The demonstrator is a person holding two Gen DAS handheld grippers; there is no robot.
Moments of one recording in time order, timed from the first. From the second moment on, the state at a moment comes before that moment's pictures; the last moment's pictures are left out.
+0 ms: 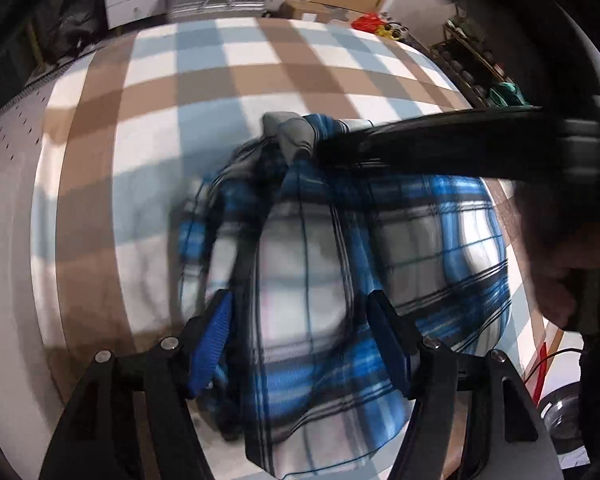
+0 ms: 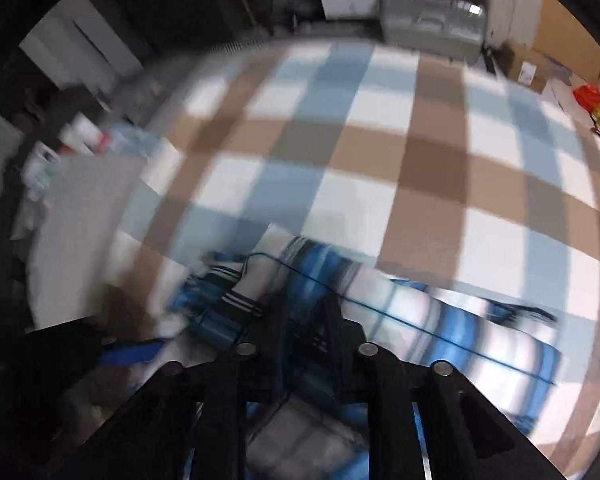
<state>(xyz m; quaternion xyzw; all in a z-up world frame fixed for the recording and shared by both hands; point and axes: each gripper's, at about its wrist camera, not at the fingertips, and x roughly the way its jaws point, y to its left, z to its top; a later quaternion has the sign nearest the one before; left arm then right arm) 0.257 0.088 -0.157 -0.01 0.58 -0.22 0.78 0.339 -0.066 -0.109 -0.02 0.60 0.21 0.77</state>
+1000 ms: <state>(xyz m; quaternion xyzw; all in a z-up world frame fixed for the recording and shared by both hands) 0.237 0.101 -0.120 -0.04 0.54 -0.29 0.79 0.199 -0.237 -0.110 0.20 0.52 0.25 0.79</state>
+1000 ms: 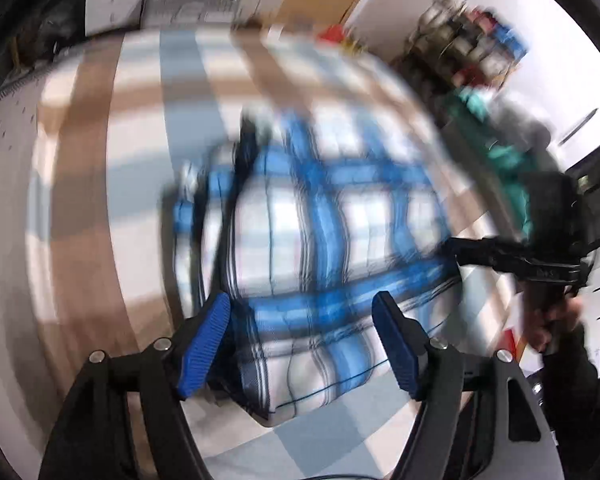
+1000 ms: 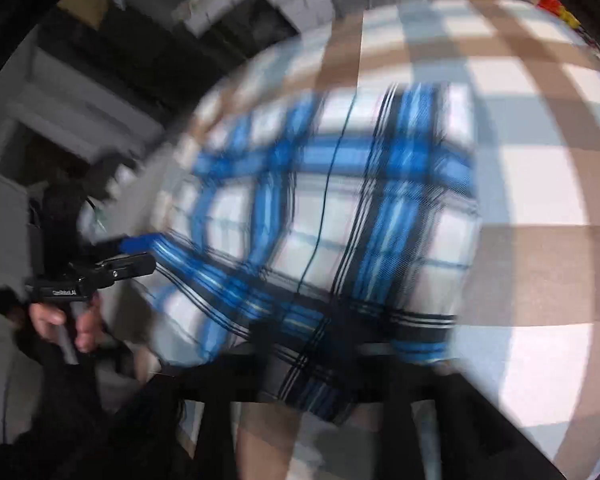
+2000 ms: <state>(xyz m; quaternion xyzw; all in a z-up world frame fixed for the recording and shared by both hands) 0.304 0.119 -0.187 -0.16 0.67 -0.33 0.65 0.240 -0.246 -0.156 0.26 0.54 0.26 0.76</state>
